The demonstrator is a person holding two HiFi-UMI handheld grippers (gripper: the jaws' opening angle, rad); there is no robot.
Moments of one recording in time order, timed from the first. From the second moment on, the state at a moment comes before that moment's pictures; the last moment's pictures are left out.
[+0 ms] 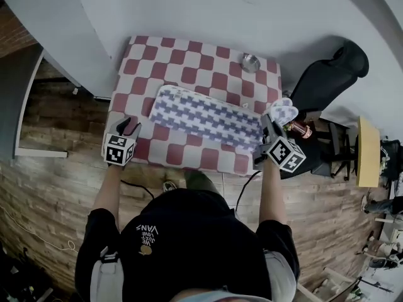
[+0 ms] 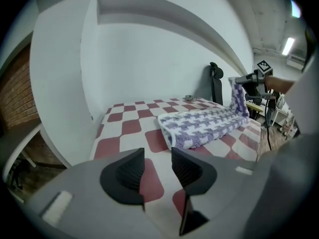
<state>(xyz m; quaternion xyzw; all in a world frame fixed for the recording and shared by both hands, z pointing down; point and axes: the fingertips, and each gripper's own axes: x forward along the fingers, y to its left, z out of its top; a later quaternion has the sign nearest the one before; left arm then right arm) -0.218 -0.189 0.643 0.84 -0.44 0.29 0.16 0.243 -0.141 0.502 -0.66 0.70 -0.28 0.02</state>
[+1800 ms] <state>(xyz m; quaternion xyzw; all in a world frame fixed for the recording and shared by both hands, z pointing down) -0.110 -0.234 0.639 0.84 -0.37 0.36 0.13 0.154 -0.123 0.609 -0.62 0.72 -0.29 -0.13</state>
